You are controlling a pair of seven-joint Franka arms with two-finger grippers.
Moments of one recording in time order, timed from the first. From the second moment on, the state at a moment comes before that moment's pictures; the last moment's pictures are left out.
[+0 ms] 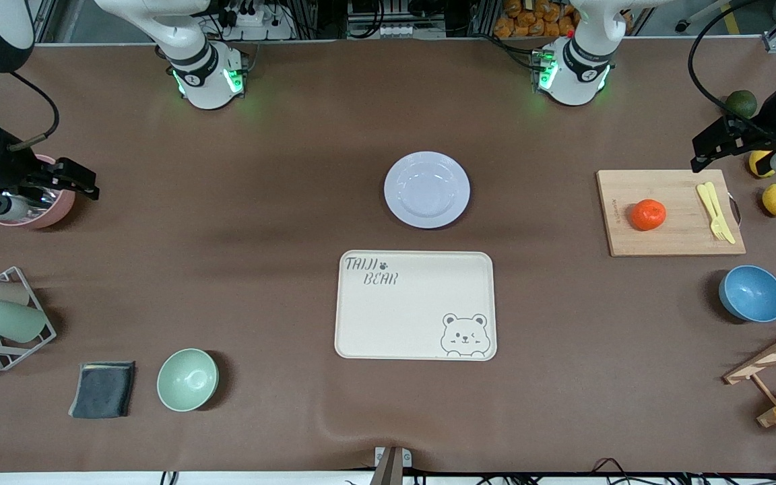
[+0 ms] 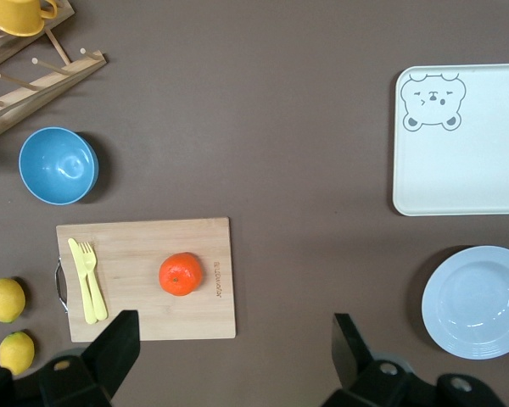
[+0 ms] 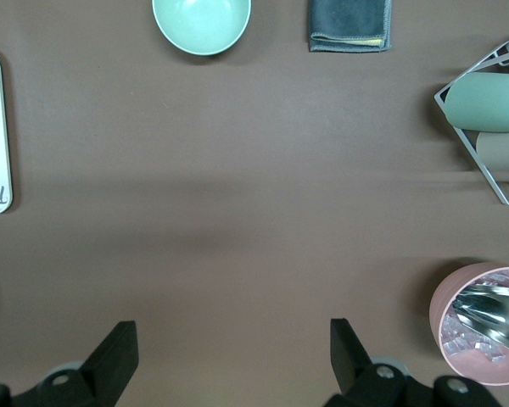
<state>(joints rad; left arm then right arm) 0.07 -0.05 -0.13 -1.58 0.01 1.57 -0.01 0.01 0.01 0.00 -1.67 0.00 1.61 -0.03</state>
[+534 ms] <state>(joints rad) 0.07 -0.04 -0.13 -1.58 0.09 1.57 0.00 0.01 0.01 0.01 -1.67 0.00 1.61 -0.03</state>
